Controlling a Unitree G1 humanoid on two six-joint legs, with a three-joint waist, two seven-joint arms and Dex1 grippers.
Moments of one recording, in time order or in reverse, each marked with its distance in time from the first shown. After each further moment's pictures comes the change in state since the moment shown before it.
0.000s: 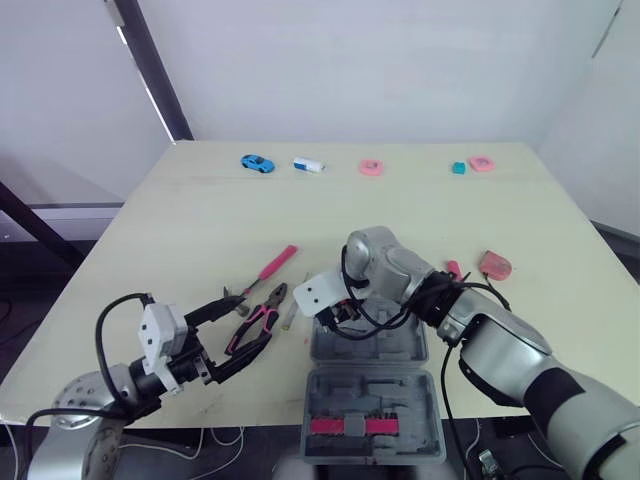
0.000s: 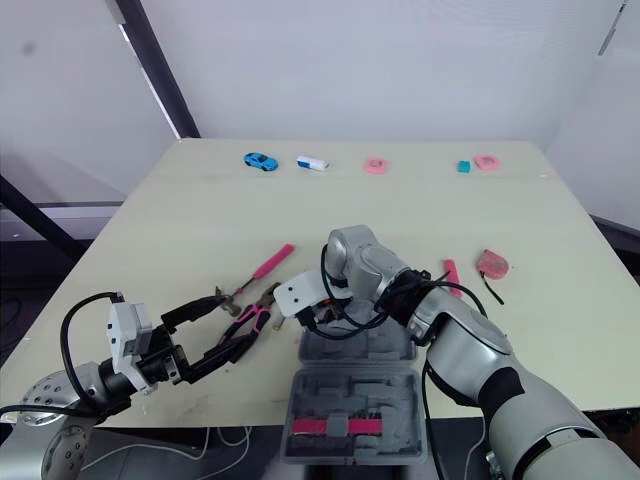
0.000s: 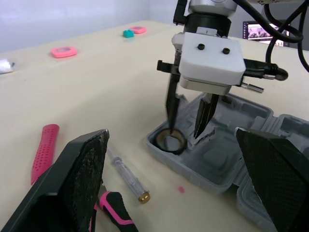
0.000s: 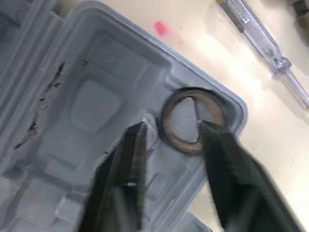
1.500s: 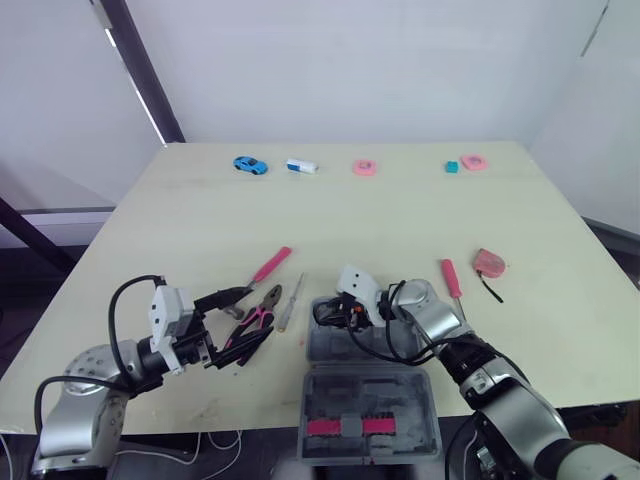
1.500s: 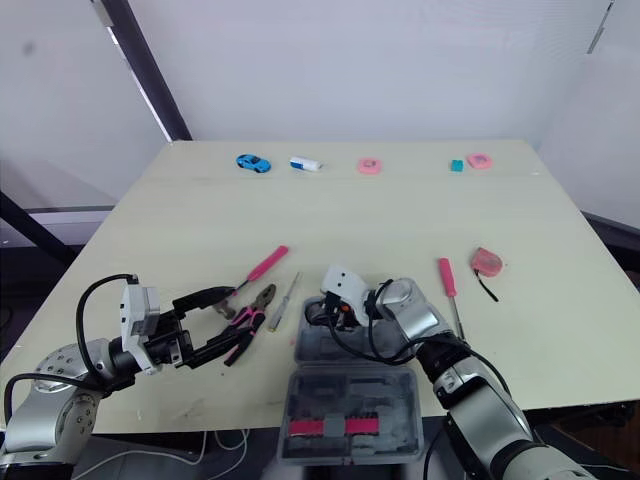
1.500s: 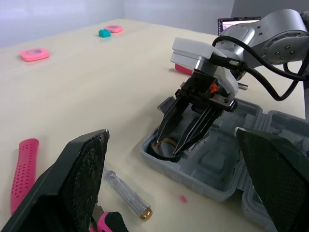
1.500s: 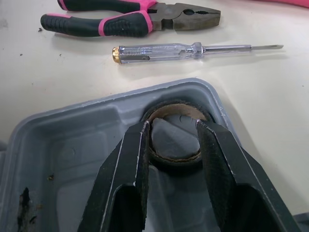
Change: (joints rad) left arm -0.151 0.055 -0.040 0.172 0.001 -0.001 -0.125; right arm 0.456 0.007 -0.420 -0.088 0.376 0.040 -0.404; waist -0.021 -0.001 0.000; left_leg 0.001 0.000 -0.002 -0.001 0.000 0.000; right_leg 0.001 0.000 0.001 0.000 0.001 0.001
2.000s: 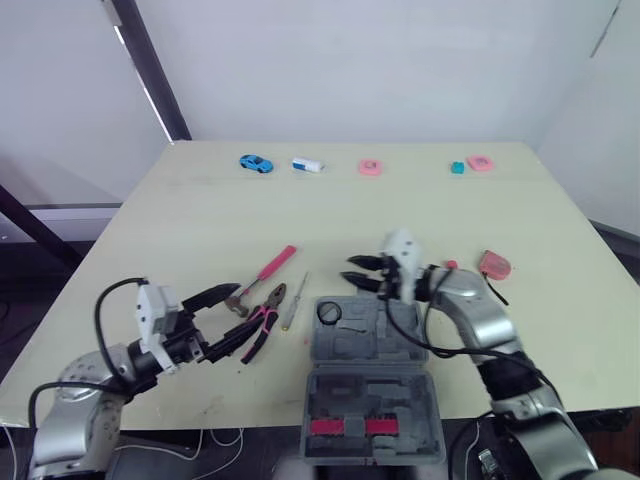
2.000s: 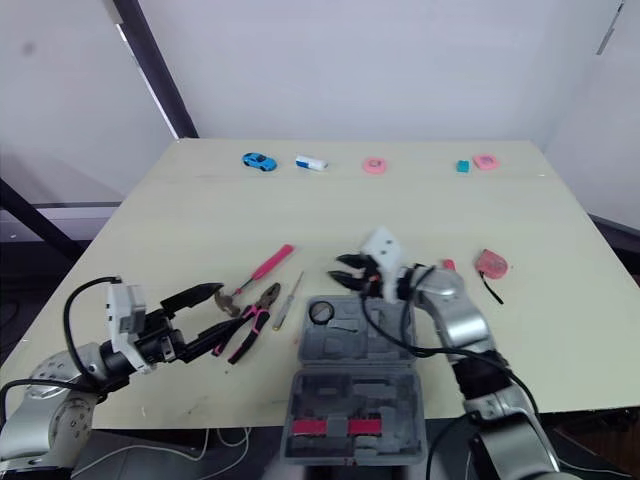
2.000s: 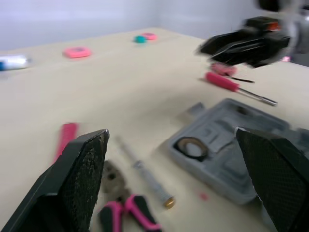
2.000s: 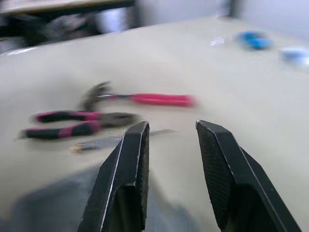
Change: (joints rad) left arm 0.038 -0.029 0.111 0.030 -0.059 0.042 0.086; right arm 0.269 -0.161 -0.365 -0.515 0.260 0.007 -0.104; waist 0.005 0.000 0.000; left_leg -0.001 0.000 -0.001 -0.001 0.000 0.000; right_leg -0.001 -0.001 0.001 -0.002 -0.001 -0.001
